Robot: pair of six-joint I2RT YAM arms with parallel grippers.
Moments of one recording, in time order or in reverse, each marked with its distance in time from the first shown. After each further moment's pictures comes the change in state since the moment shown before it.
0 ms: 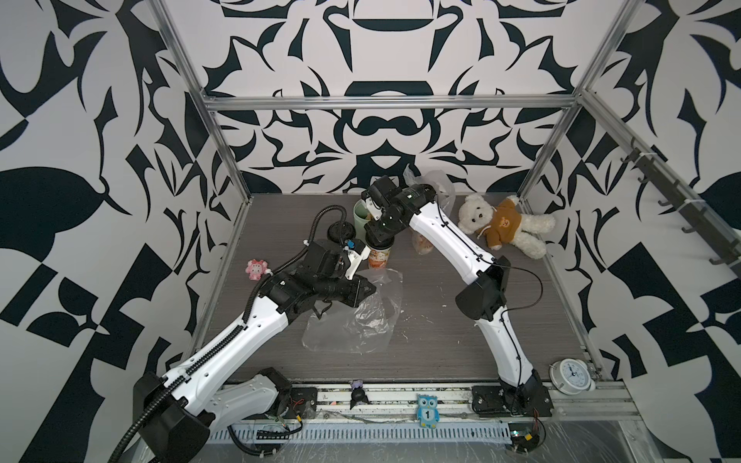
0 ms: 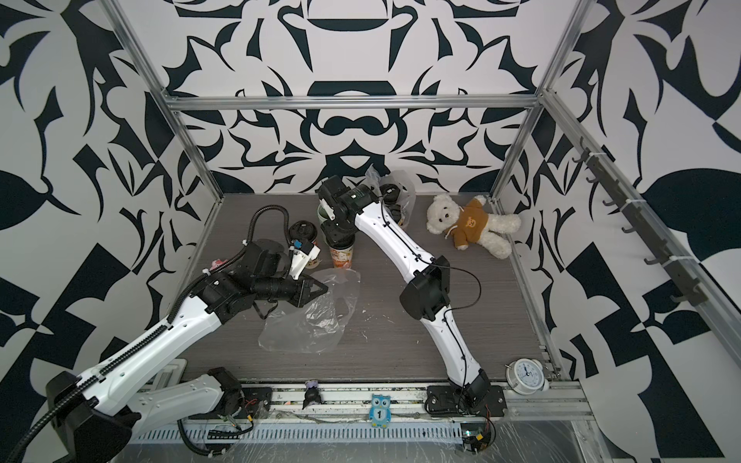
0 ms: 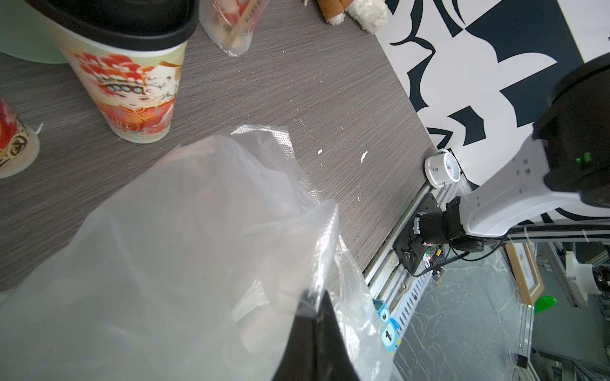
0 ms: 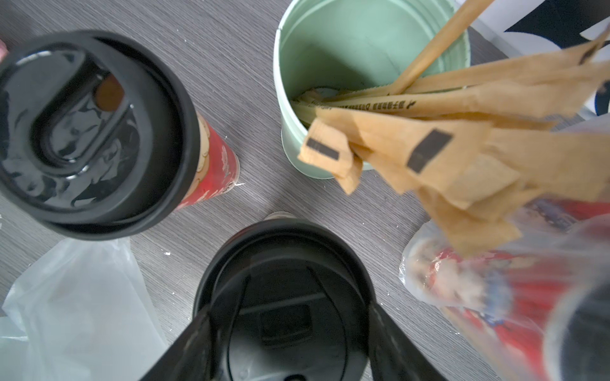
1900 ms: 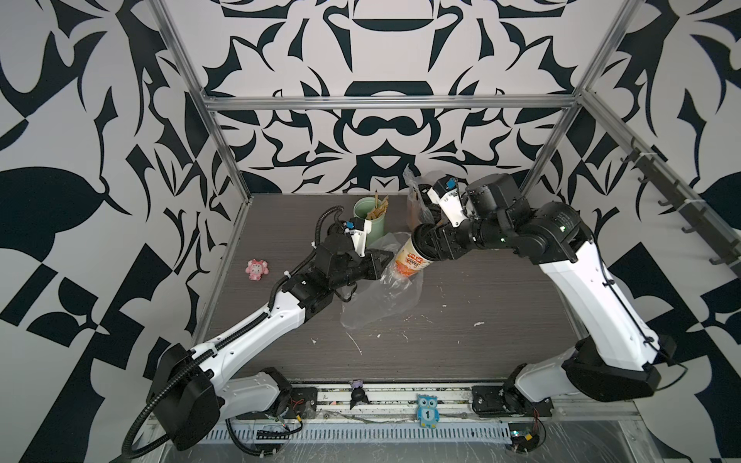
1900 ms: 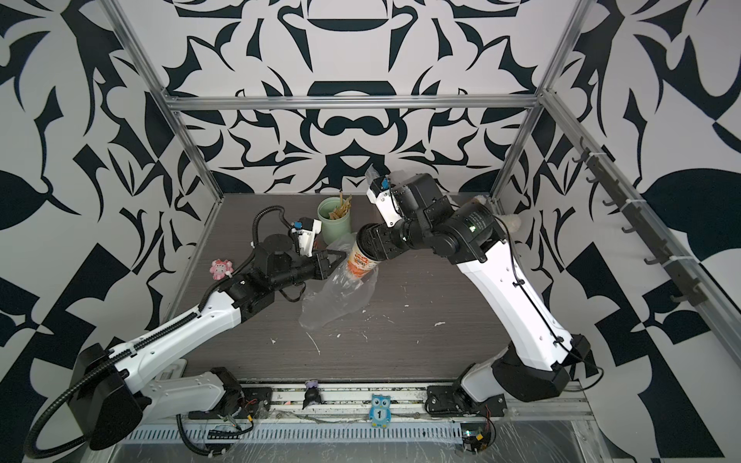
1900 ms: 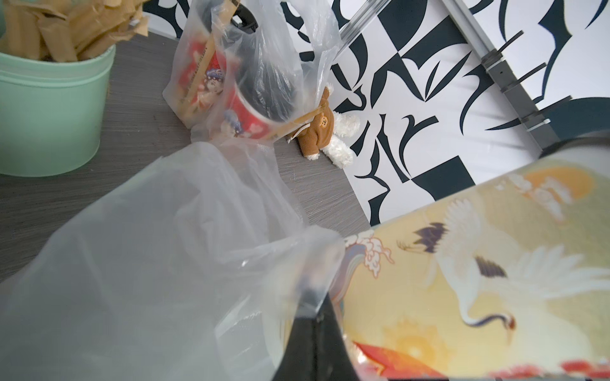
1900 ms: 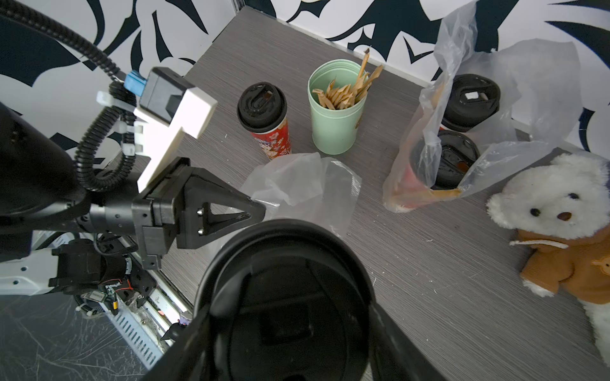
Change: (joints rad) left arm -0.070 0.113 -0.096 0.652 -0.193 -0.382; right arm 0.000 -0.853 -0.511 -0.010 -0.142 0.095
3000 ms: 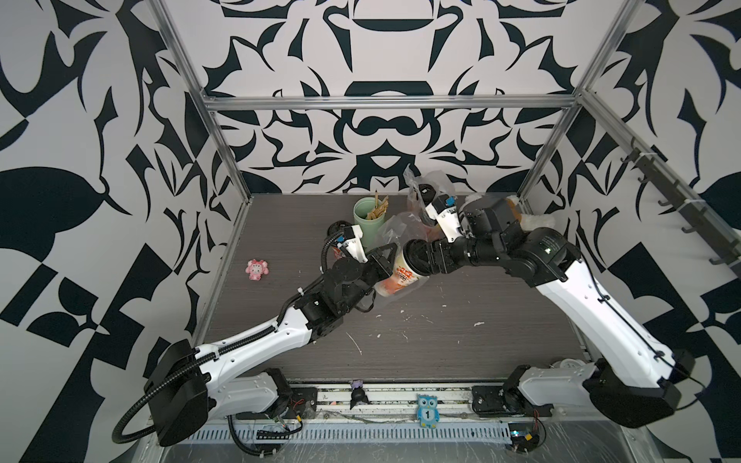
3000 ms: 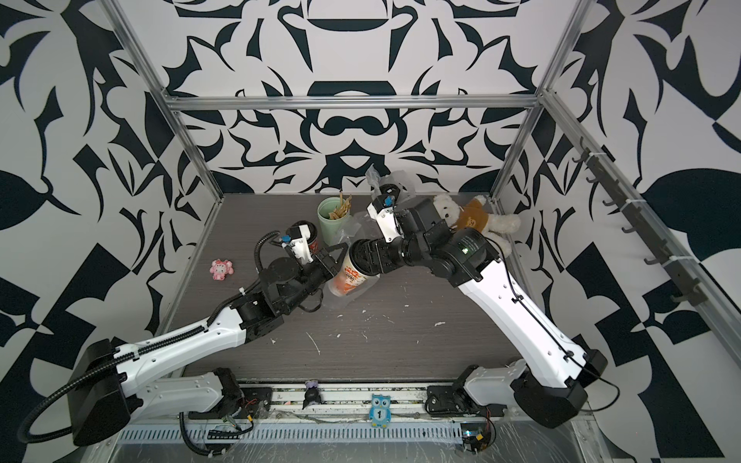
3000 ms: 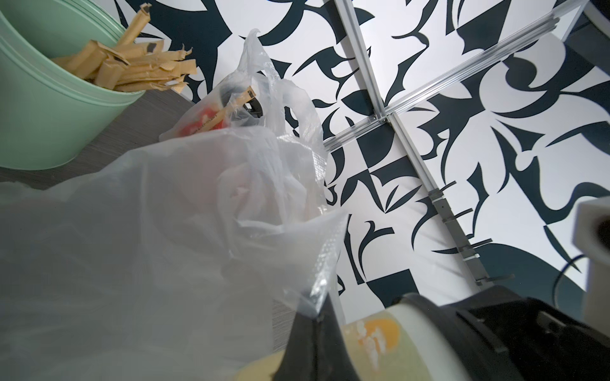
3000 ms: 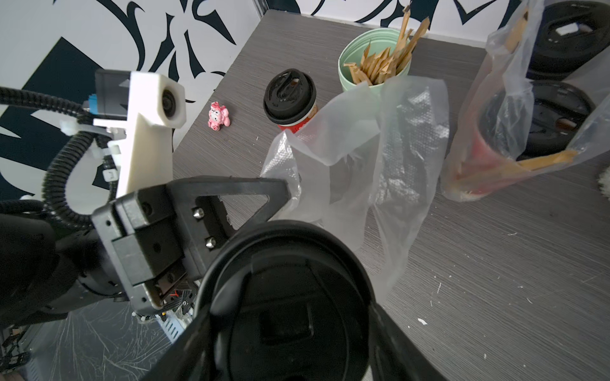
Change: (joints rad) left arm -0.219 -0.024 -0.100 0.322 -0.497 -0.349; right arm 0.000 -0.173 -0.413 0.296 -0.114 0.159
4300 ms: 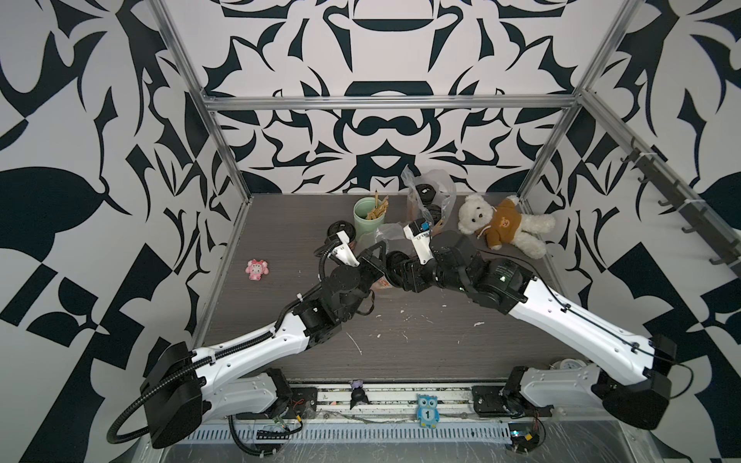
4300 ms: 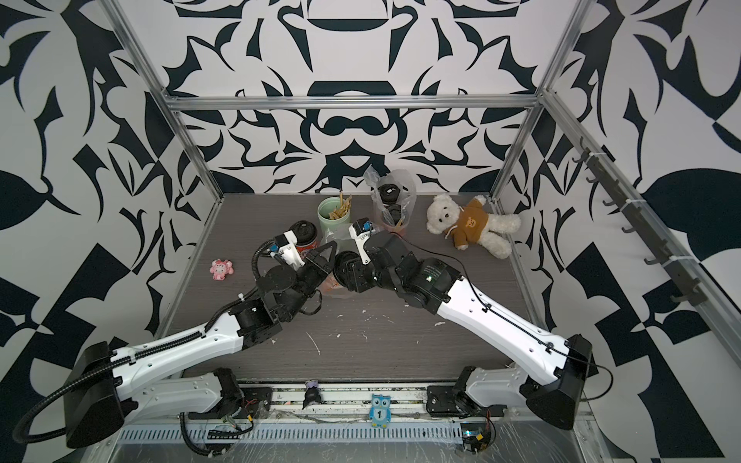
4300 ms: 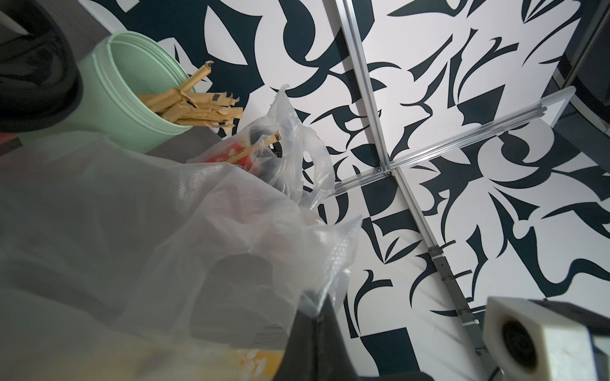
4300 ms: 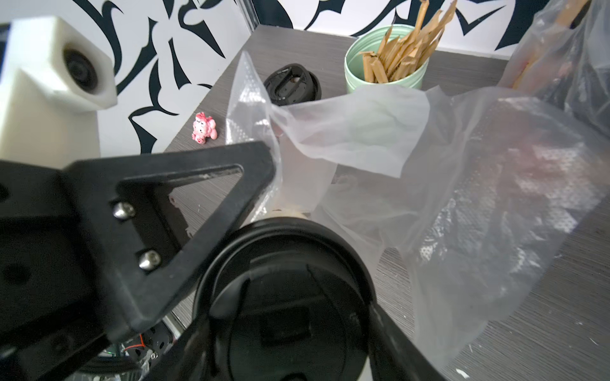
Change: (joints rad) left arm -0.033 -0.042 -0.056 0.032 -0.207 -0.090; right arm 0.203 -0.031 -0.333 0.381 0.244 0.101
